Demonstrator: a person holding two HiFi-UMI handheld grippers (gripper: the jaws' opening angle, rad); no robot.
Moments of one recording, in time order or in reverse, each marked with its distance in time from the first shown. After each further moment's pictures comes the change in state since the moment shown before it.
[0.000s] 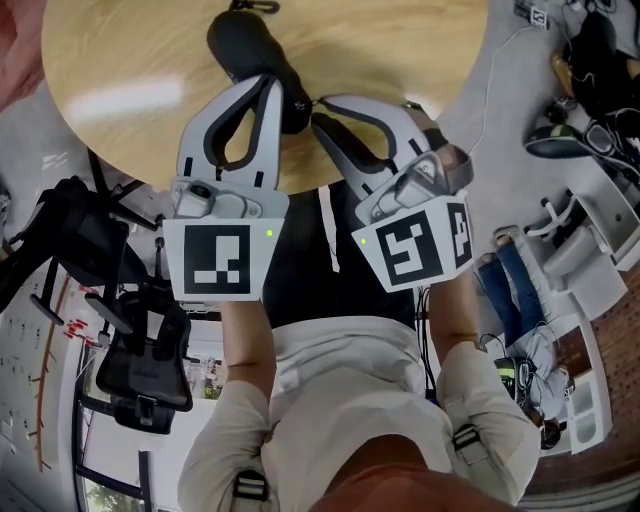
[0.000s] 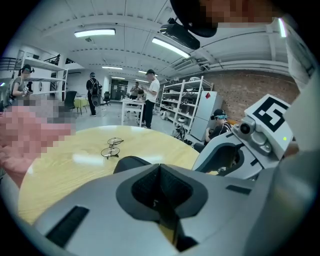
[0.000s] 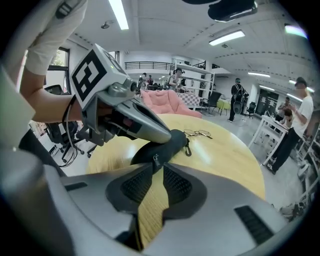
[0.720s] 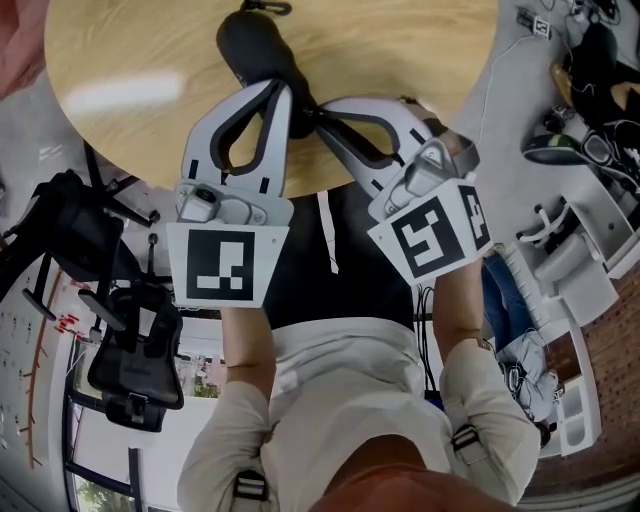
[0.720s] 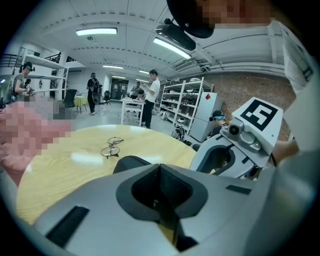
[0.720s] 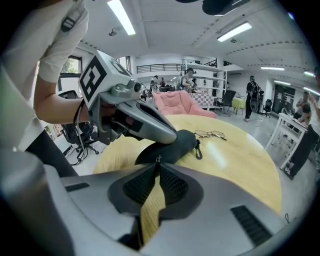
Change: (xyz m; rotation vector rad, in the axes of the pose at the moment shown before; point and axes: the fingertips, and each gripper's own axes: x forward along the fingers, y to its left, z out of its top) left arm -0.001 0.001 -0.001 -0.009 0.006 -0.014; right arm 0.008 0.005 0.002 -0.035 -0.028 0.177
